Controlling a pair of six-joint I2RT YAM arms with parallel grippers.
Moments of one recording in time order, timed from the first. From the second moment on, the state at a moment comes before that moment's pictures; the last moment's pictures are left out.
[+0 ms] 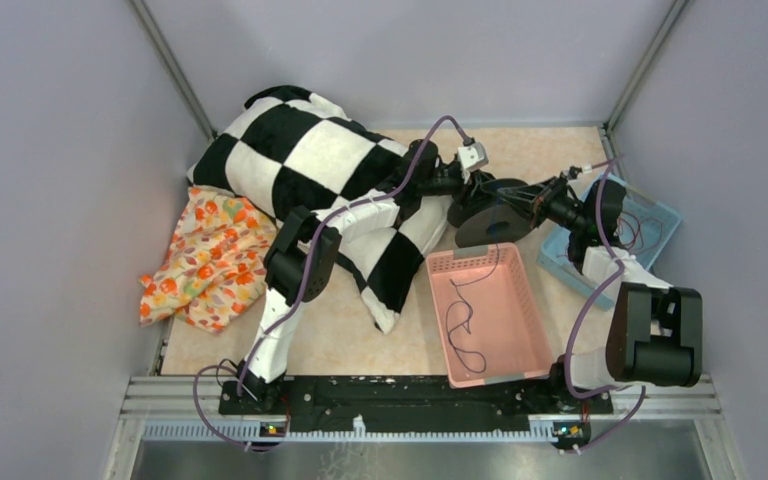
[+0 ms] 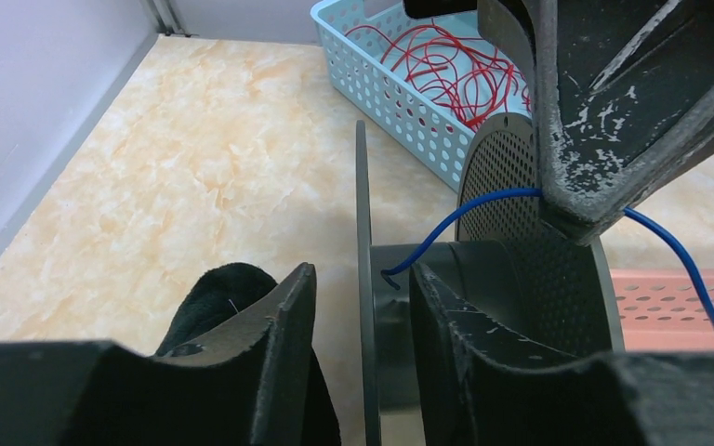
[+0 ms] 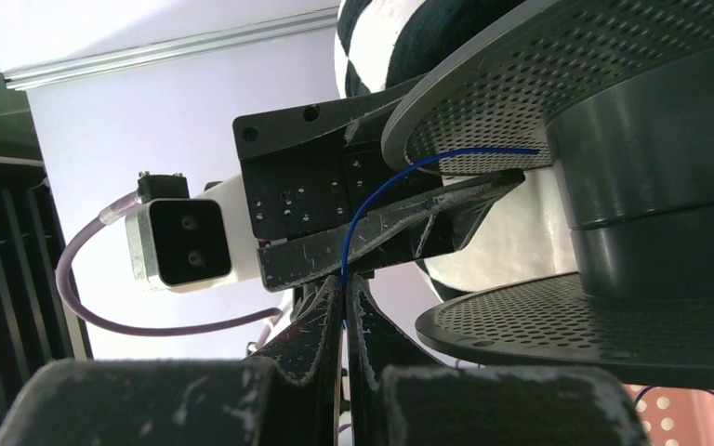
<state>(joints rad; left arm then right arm) -0.71 2.21 1.71 0.39 0.69 0.14 -0.13 1.39 0.67 0.58 -0.94 1.55</state>
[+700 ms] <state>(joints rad) -0.71 2.20 1.70 0.40 0.69 0.12 -0.11 1.44 0.67 0.69 -0.93 1.63</state>
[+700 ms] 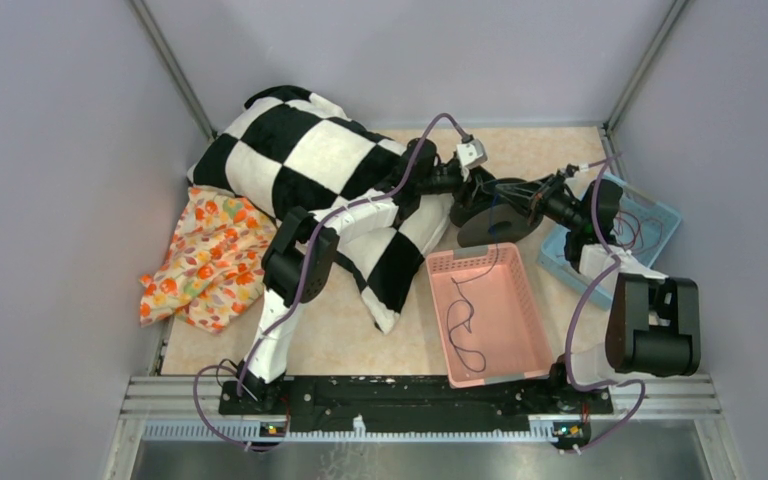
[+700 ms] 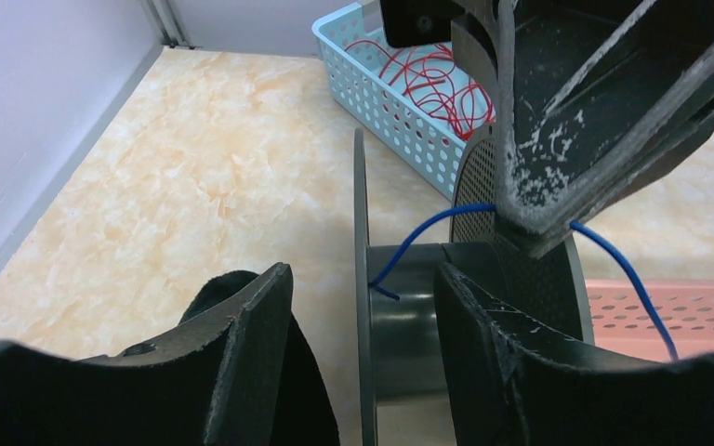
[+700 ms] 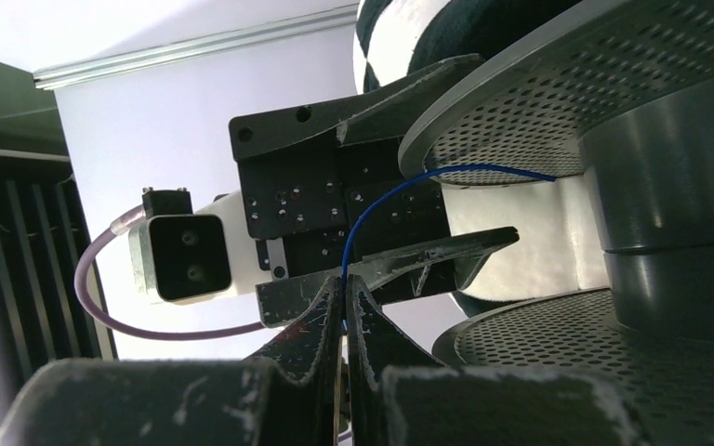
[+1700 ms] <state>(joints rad) -0.71 2.20 1.66 0.50 0.67 0.05 -0.09 1.44 0.65 0.73 -0.93 1.65</state>
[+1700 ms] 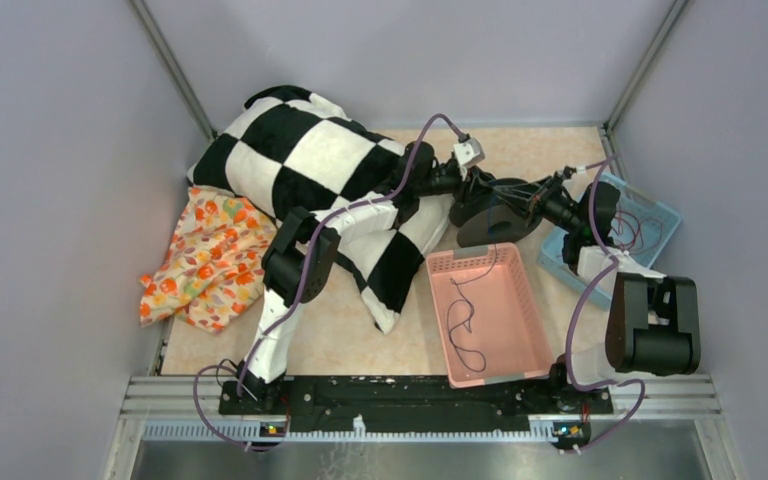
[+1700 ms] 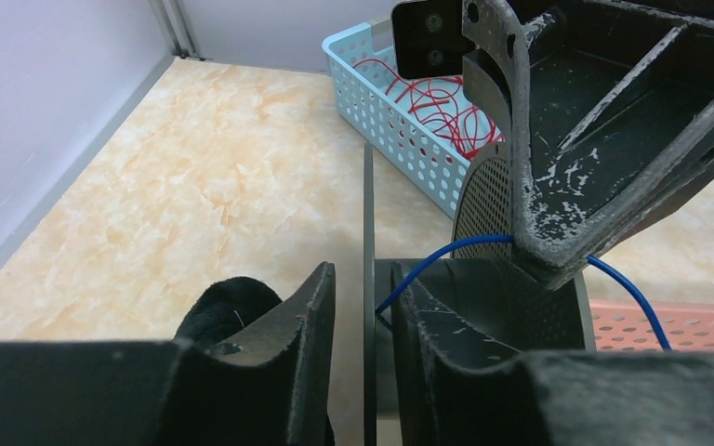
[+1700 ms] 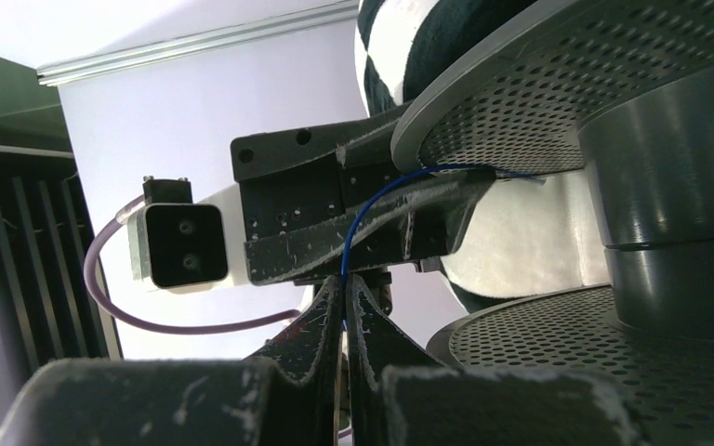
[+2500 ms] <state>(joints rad) -0.70 2.13 1.59 0.48 0.55 0.05 -0.13 1.37 0.86 0.31 -0.93 1.46</state>
